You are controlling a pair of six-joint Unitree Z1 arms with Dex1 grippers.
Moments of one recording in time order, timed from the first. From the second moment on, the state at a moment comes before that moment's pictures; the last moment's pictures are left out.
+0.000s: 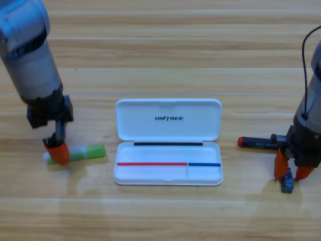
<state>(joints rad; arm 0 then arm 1) -0.54 1.96 -1.32 0.87 0.02 0.75 0.62 2.01 -1.23 0.78 0.09 0.62</state>
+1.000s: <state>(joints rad) -0.55 2.01 -1.21 0.70 0.01 0.81 0.77 2.11 -1.78 1.12 0.09 -0.64</state>
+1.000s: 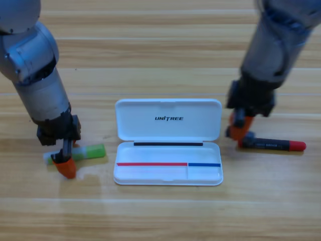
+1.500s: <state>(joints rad) -0.56 2.02 -1.21 0.65 0.16 0.81 0.86 2.29 -1.91 1.12 0.08 -0.67</state>
